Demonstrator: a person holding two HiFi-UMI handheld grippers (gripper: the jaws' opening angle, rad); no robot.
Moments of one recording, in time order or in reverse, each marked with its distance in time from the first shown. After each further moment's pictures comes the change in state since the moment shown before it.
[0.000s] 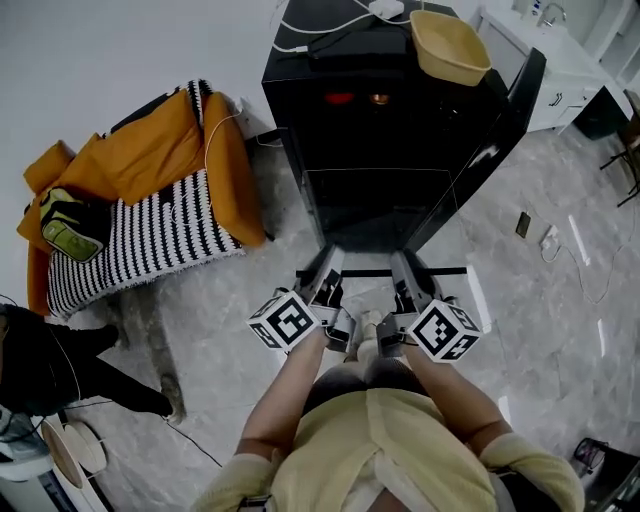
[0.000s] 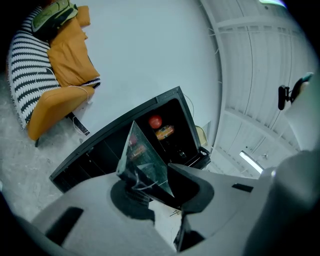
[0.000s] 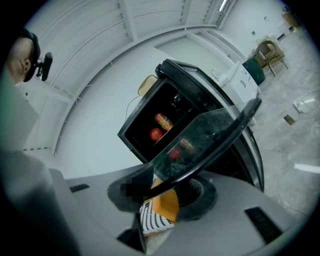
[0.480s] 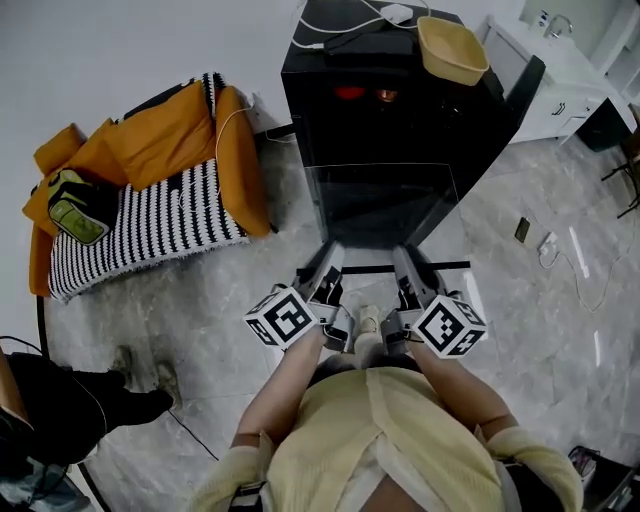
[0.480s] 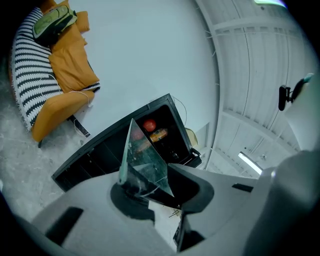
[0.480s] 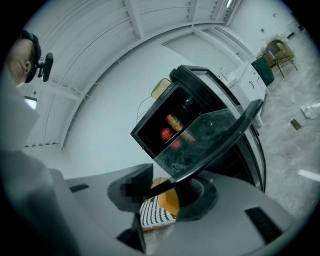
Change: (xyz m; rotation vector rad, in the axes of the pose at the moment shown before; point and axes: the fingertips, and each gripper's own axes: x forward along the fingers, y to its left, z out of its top) left arm -0.035 -0.033 0.002 0.004 -0.022 0.000; right arm -0.028 0.031 0.008 -0.049 0.041 0.068
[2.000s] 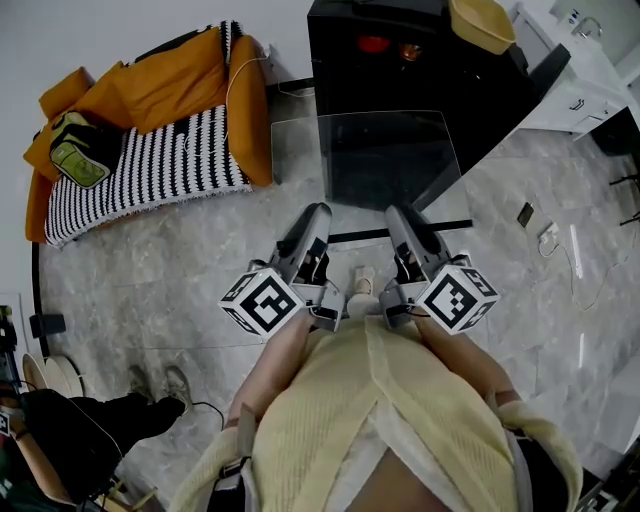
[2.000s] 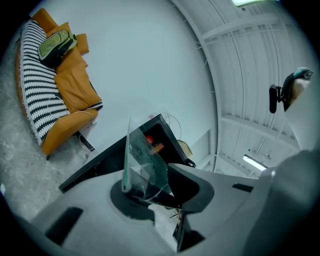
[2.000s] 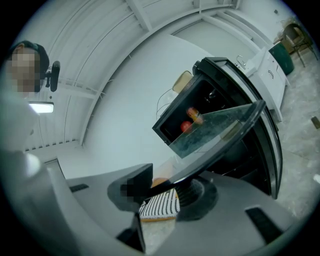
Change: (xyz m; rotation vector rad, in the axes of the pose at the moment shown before) left arm -0.064 -0.039 0.026 0.062 -0.146 0.050; right arm -0.015 0.062 -0.001 -0.037 0.104 0.195
